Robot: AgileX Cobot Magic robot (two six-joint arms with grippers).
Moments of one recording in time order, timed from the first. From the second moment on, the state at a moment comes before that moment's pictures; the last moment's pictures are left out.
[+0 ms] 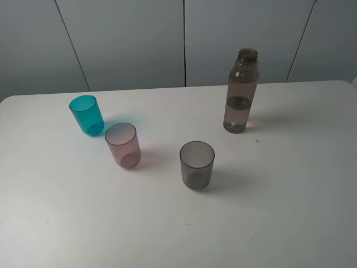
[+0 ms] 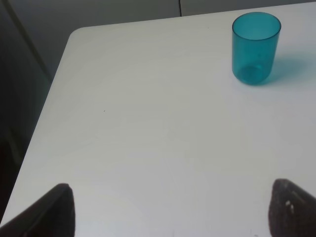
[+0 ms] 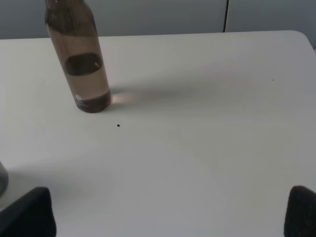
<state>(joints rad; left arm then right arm) 0.03 0.00 -0.51 0.10 1.08 0.03 0.03 0.00 -0.51 0.01 1.10 0.02</state>
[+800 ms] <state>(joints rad) 0.03 0.00 -0.51 0.10 1.08 0.03 0.03 0.00 -0.51 0.01 1.10 0.02</state>
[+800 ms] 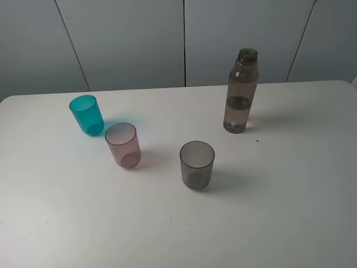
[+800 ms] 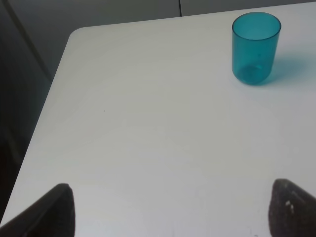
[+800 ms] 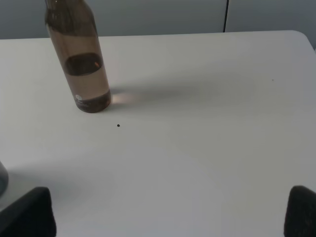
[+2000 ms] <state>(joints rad) 0.03 0.00 -0.51 0.10 1.08 0.03 0.03 0.00 -0.51 0.01 1.10 0.03</state>
